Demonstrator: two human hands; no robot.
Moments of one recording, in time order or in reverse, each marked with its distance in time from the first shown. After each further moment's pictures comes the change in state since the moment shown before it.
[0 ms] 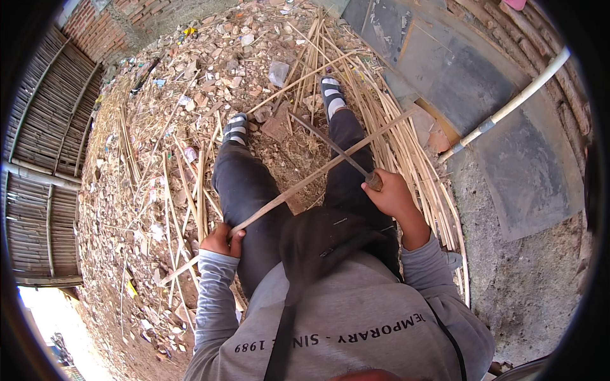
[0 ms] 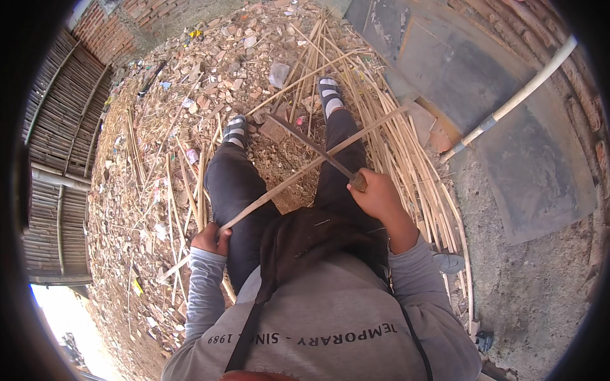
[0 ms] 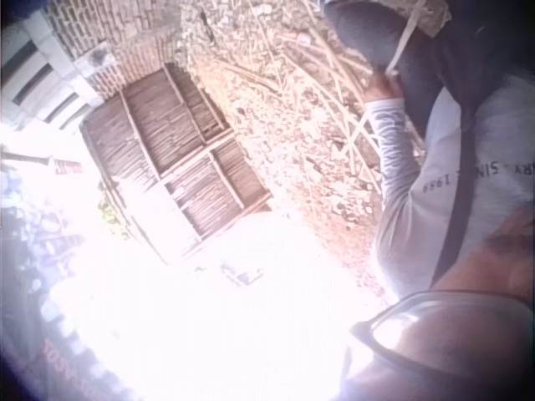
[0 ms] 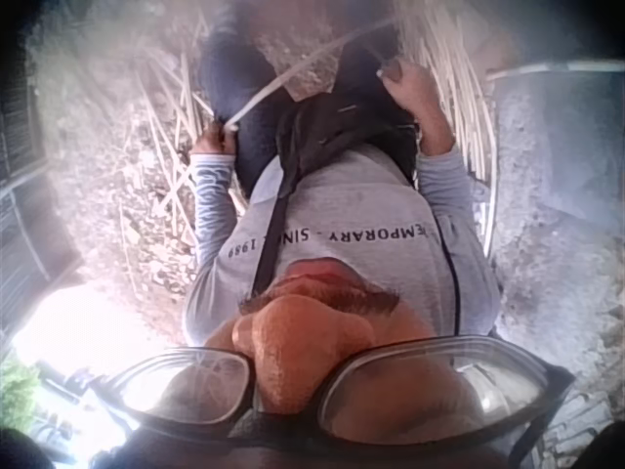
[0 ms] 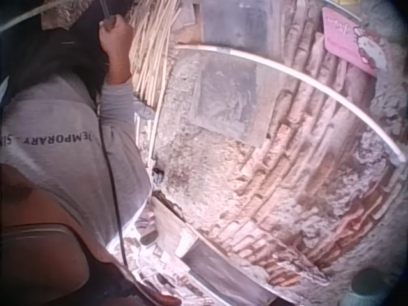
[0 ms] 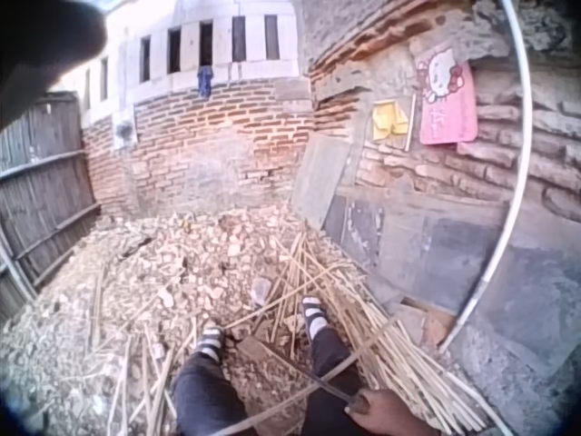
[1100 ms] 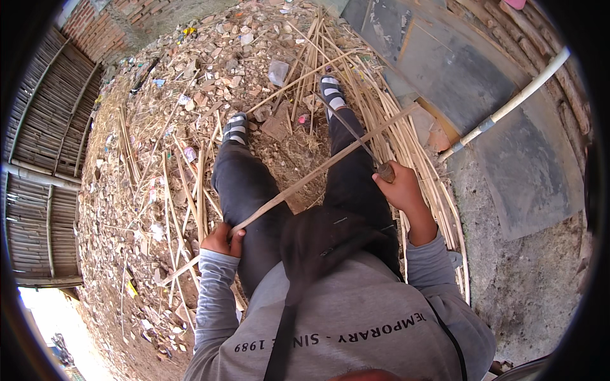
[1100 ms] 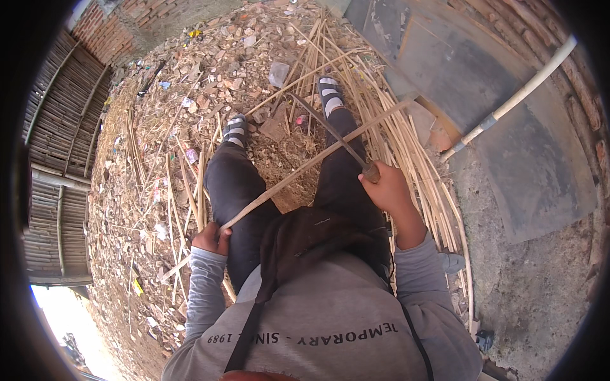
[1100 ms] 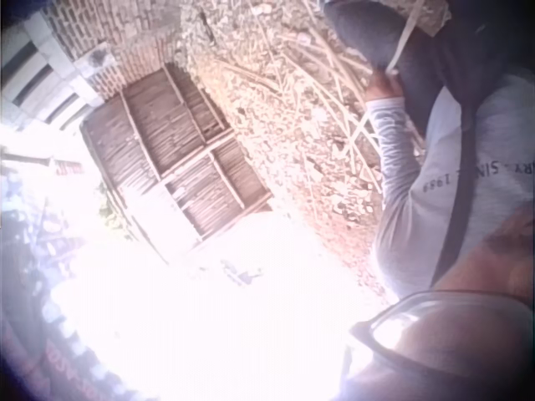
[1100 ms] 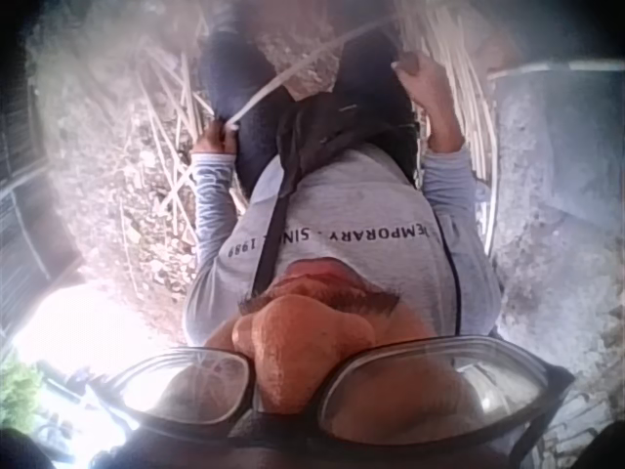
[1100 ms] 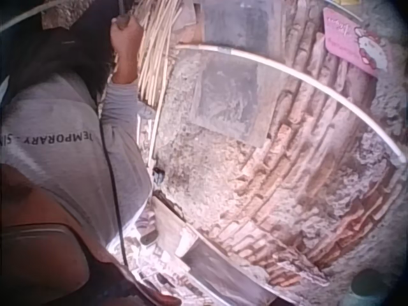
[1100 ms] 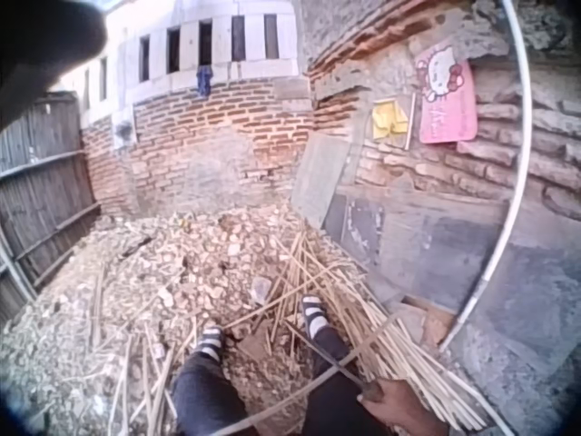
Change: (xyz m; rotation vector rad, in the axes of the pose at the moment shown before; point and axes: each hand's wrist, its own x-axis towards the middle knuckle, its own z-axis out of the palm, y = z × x) left_hand -0.001 -0.004 0.004 -0.047 0.036 0.029; right_hand 0.006 0.012 -0.012 0.041 0.093 0.032
